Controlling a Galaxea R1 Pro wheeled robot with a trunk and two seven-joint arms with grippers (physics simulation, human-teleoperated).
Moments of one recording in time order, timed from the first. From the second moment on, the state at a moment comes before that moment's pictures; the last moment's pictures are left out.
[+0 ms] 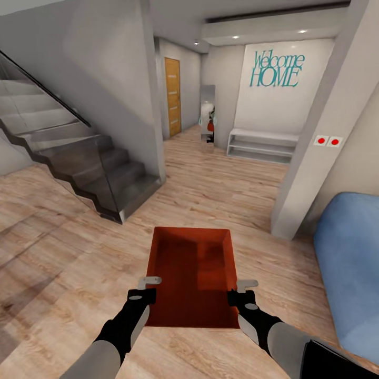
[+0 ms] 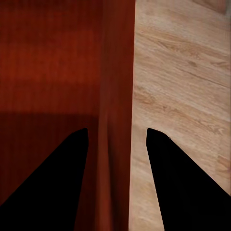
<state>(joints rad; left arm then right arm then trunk) -0.60 -0.16 0.01 -0.57 -0.06 0.27 0.26 -0.79 0.06 1.07 -0.09 -0.99 -0.18 -0.22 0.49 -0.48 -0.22</state>
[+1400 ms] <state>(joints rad) -0.60 -0.16 0.01 -0.57 -0.06 0.27 0.26 -0.79 0.05 1.07 -0.10 -0.99 -0.18 -0.22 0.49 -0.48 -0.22</state>
